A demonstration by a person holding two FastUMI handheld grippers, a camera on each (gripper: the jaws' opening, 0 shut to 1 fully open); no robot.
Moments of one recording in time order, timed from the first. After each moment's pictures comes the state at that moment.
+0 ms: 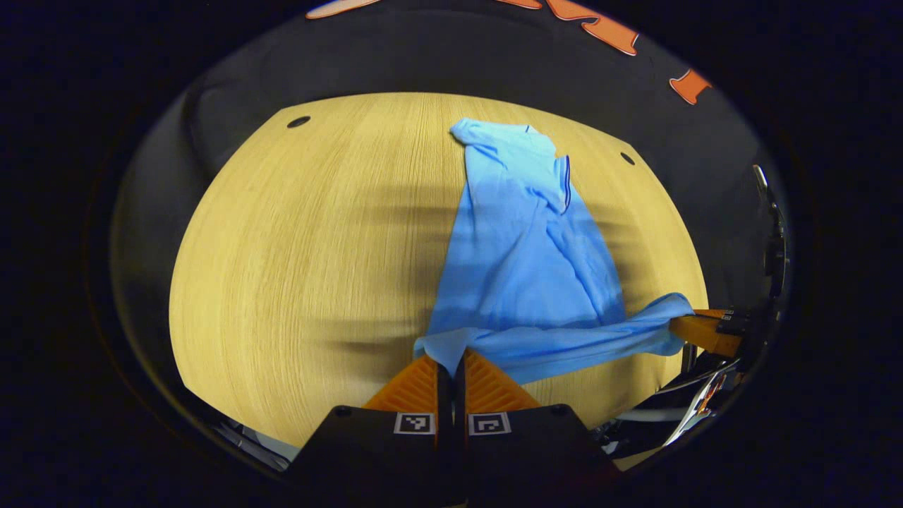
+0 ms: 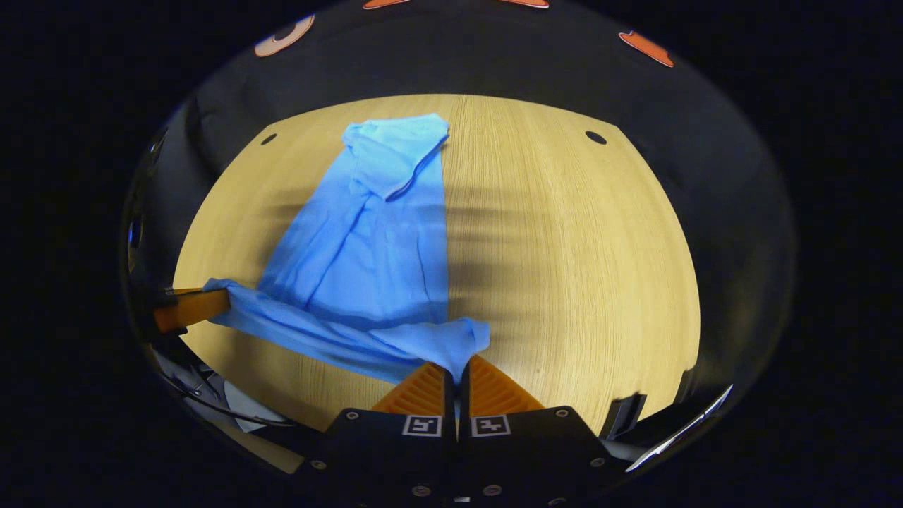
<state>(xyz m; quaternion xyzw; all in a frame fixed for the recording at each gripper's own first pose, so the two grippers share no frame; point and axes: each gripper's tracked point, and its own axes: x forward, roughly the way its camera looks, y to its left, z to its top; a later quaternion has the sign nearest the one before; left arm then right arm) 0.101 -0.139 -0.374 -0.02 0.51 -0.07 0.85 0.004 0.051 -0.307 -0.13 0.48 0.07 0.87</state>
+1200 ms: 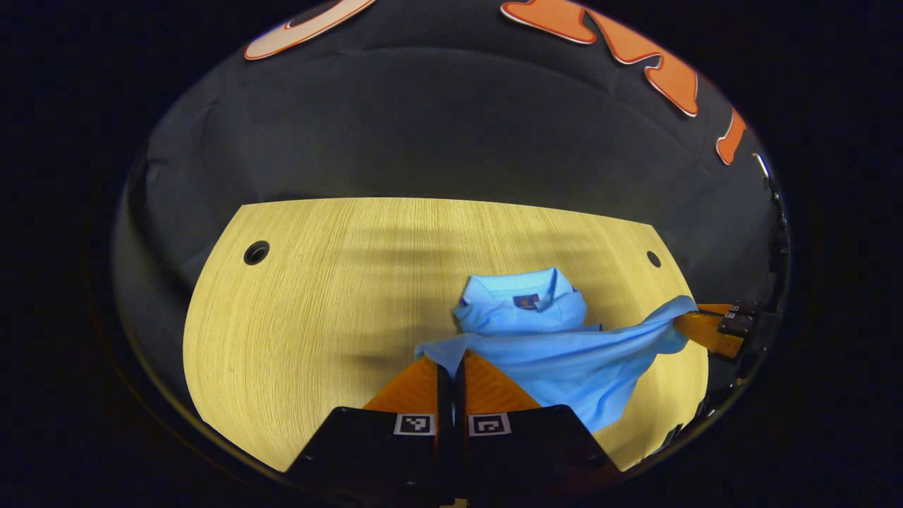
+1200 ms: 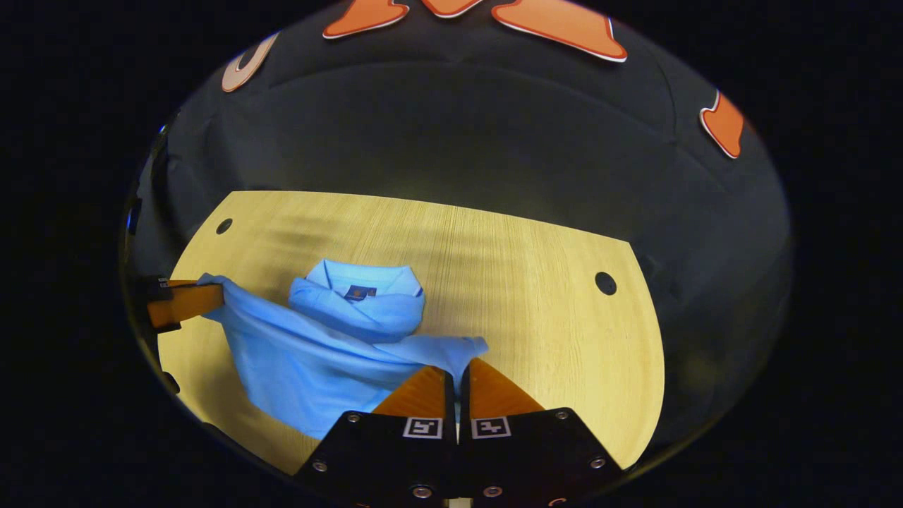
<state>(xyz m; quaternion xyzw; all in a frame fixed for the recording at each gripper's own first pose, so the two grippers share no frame) 0.380 -0.146 -0.313 -0.02 0.42 -0.08 0.90 0.275 0.120 -0.227 -0.18 0.35 0.06 0.92</state>
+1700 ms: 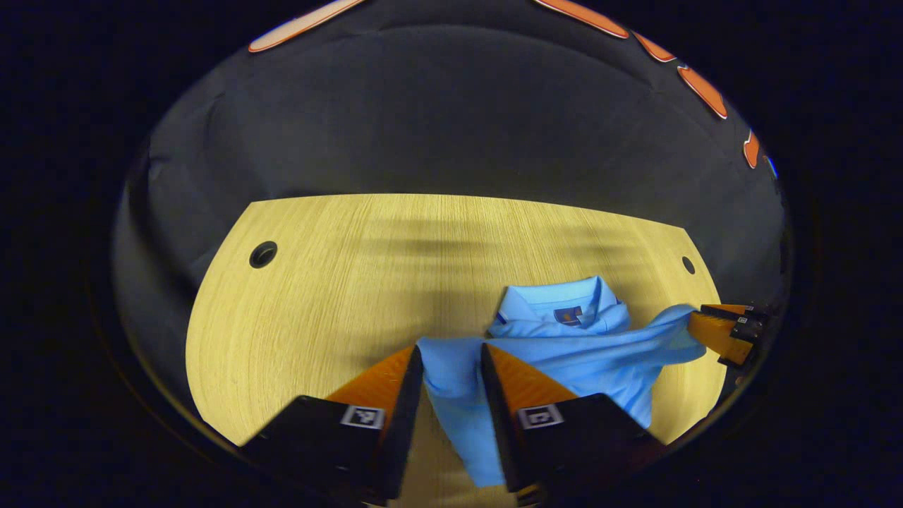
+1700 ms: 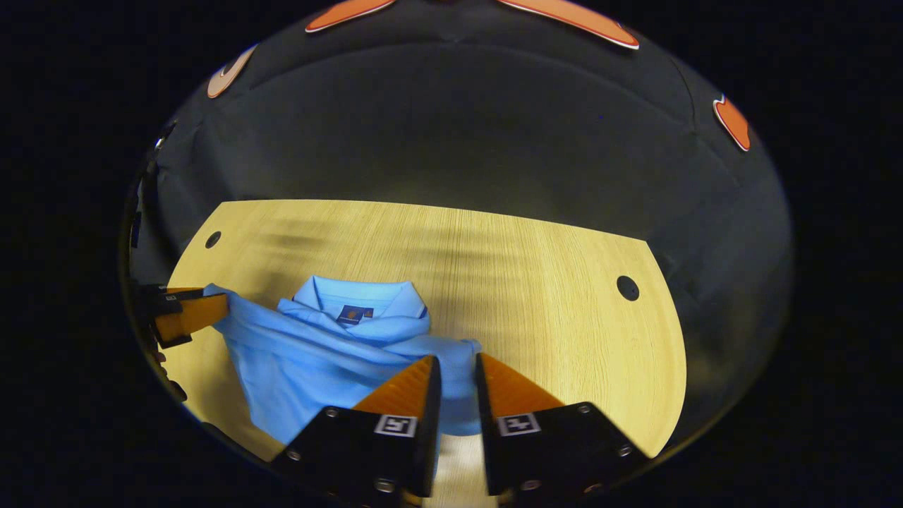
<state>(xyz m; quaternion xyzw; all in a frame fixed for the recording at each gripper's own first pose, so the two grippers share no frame) 0.410 -0.123 -0.333 0.00 0.41 -0.04 0.91 0.298 0.132 -0.246 -0.15 0.36 0.06 0.92</state>
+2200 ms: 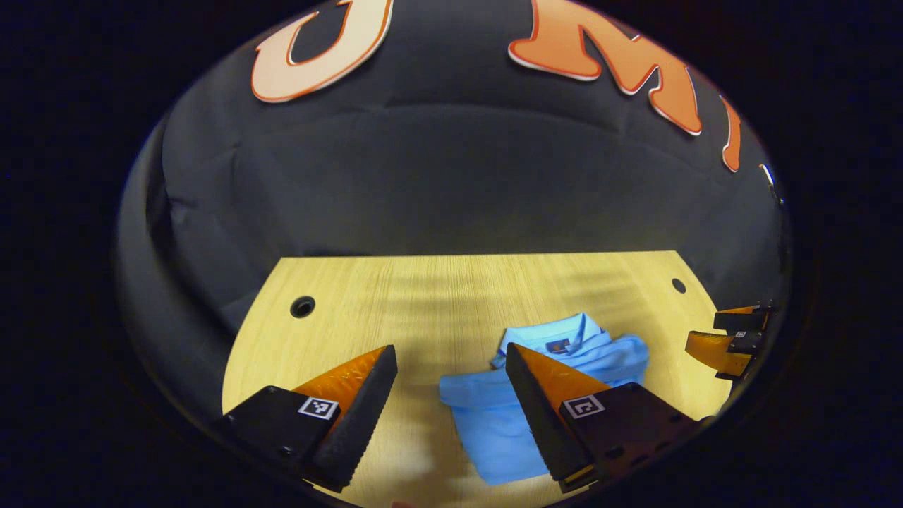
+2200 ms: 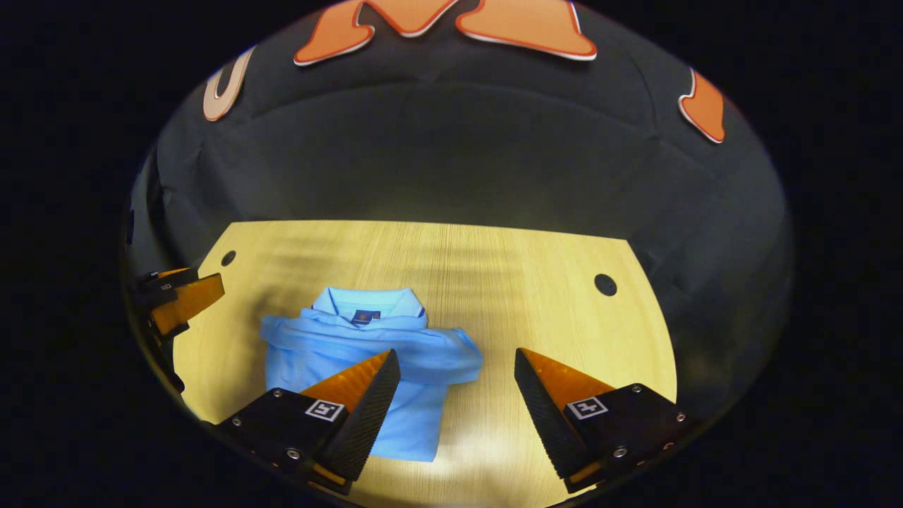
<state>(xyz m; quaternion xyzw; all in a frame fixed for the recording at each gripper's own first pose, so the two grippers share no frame) 0.395 -0.118 -0.243 0.04 0.31 -0.03 0.95 0.257 0.117 -0.184 -0.12 0.32 0.06 0.94</state>
